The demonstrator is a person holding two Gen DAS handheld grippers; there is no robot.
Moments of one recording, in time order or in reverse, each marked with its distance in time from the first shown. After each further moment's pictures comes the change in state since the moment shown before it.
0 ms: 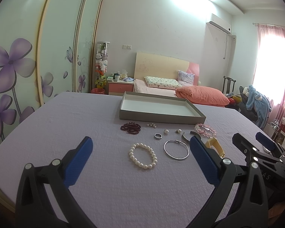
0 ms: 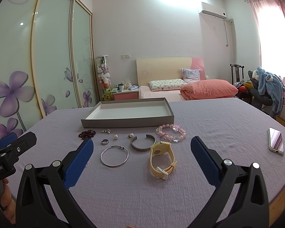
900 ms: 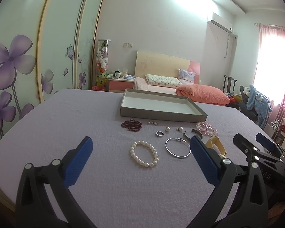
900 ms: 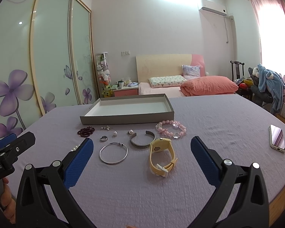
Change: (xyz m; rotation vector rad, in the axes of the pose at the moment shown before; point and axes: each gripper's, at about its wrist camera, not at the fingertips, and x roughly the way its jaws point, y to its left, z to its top) left arm 0.003 0.004 -0.002 -0.002 0.017 0.008; right arm 0.006 -0.004 -0.005 0.011 0.031 0.006
